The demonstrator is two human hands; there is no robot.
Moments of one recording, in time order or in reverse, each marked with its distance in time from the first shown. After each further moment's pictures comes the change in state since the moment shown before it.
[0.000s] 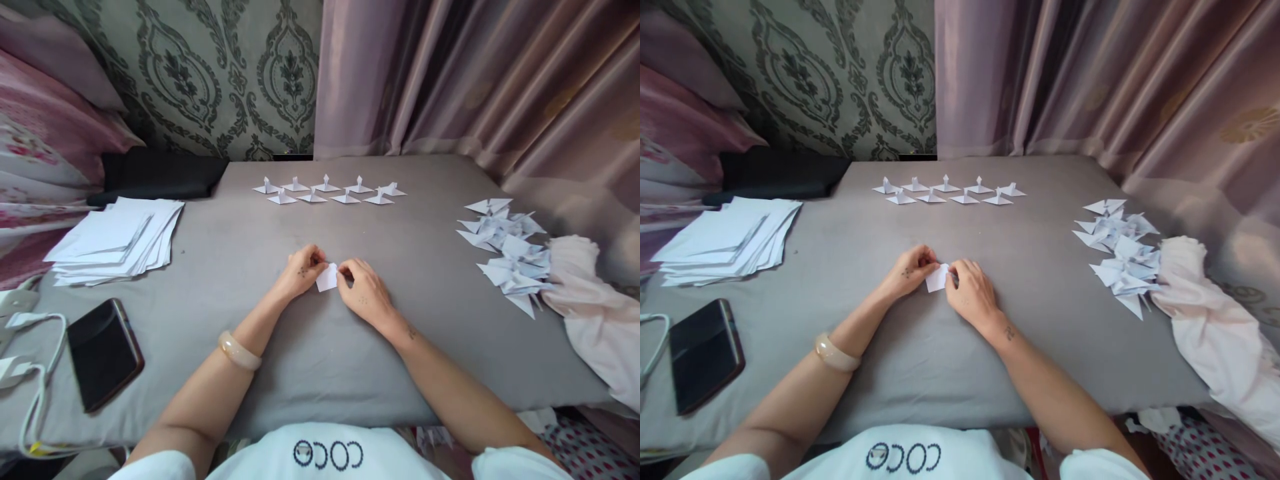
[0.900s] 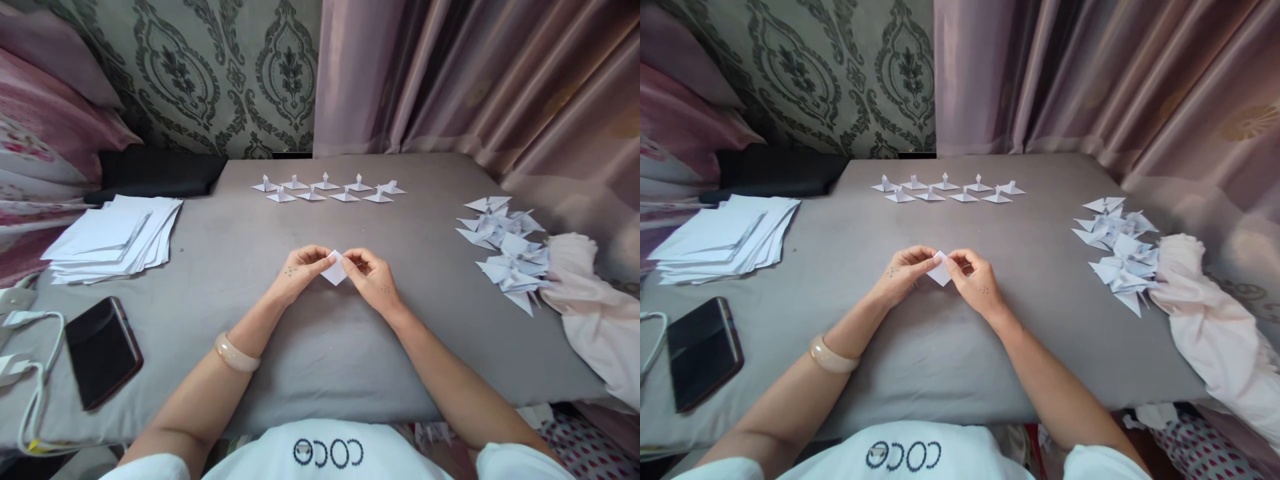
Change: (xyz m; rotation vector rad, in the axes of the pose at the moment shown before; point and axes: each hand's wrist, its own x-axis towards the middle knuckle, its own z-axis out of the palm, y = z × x) left_hand -0.014 0.024 0.001 -0.932 -0.020 -0.118; right_hand 0.009 -0.001 -0.013 0.736 0.069 0.118
